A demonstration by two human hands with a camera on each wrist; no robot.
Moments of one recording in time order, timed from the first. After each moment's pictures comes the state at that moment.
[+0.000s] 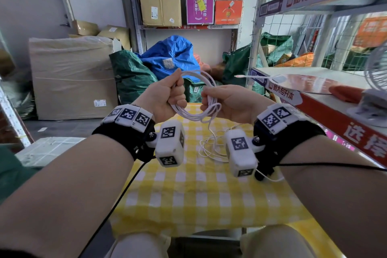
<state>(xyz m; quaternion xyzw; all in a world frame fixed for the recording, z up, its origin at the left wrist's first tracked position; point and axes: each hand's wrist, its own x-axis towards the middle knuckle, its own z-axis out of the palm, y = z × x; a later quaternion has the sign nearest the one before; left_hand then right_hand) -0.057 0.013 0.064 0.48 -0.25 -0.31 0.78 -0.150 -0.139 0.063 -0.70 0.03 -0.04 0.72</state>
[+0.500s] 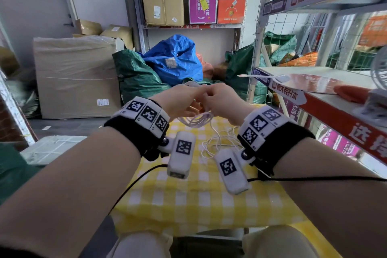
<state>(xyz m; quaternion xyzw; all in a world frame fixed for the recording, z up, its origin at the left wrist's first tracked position) -0.078 -0.003 0.064 0.75 -0.29 -0.19 0.56 -0.130 -0.115 0.053 -0.91 0.08 -0.22 0.35</state>
